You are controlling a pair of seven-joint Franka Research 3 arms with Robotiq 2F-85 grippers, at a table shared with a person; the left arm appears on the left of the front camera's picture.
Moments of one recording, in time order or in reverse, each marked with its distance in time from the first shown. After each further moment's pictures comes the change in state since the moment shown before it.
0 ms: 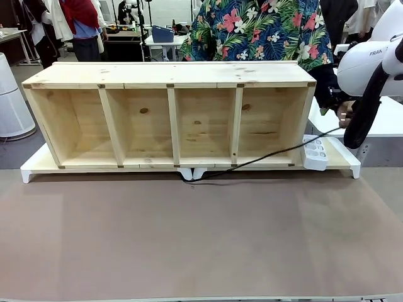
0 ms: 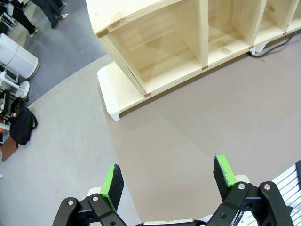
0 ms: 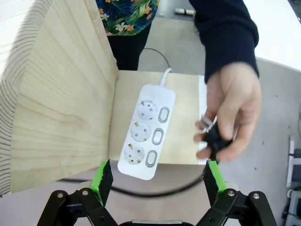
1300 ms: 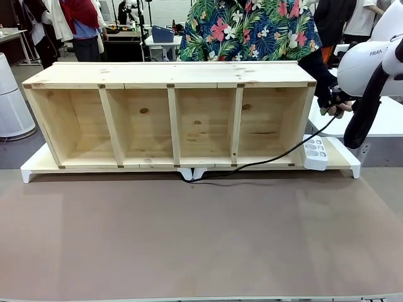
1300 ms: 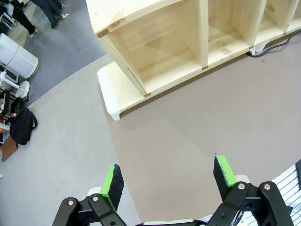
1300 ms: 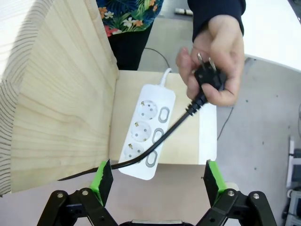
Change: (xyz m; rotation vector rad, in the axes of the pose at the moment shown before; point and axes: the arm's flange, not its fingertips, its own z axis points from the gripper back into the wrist) left arm 0.000 0.000 0.000 0.000 0.000 0.000; right arm 0.000 0.000 0.000 0.000 0.000 0.000
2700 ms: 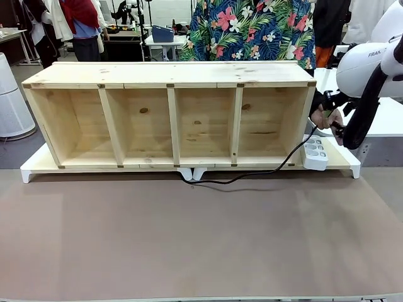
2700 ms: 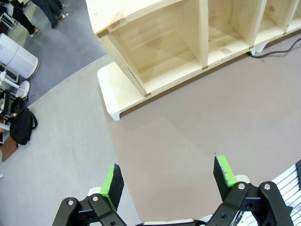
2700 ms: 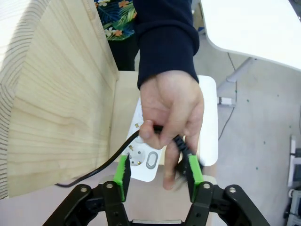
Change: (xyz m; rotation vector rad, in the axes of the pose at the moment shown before) left arm 0.000 0.000 0.000 0.000 0.000 0.000; right arm 0.000 0.000 -0.004 0.003 -0.002 -0.007
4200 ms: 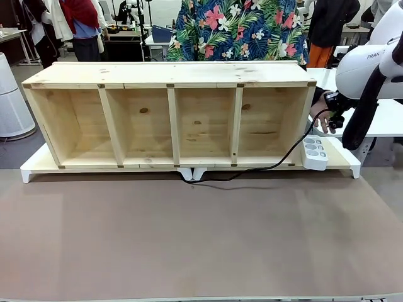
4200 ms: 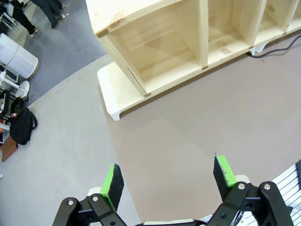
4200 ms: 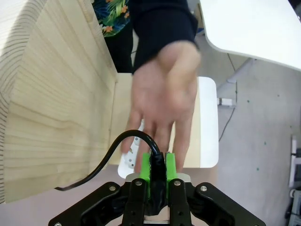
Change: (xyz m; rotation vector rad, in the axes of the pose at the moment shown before) left arm 0.000 0.000 0.000 0.000 0.000 0.000; right arm 0.000 -0.001 -0.004 0.000 -0.007 -0.011
